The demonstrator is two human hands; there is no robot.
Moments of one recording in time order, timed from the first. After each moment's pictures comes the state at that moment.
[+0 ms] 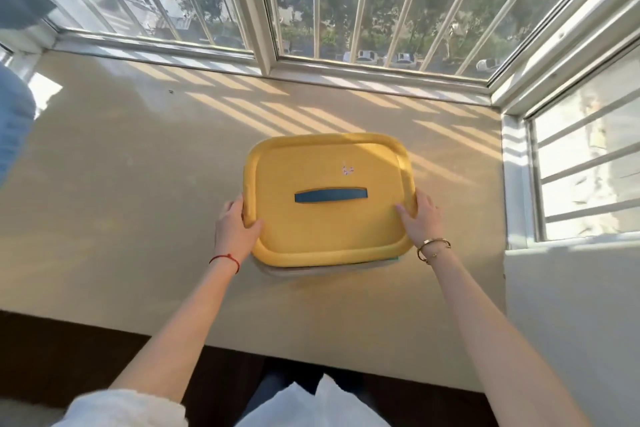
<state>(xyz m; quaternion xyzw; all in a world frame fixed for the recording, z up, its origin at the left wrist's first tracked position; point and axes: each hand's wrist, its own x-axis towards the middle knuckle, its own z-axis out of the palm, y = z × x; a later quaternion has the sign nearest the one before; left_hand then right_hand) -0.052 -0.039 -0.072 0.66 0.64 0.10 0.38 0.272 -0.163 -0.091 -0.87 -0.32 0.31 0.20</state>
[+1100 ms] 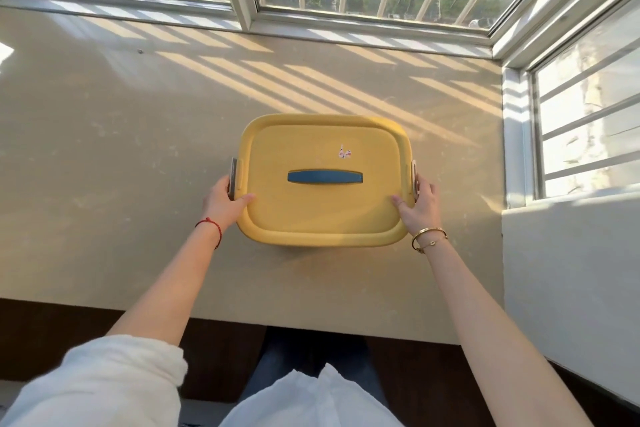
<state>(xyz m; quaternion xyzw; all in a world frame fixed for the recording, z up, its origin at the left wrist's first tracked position) -0.066 -0.026 -0.116 0.57 0.67 0.03 0.46 0.245 -0.203 -0.110 -0.87 -0.24 0.32 0.28</state>
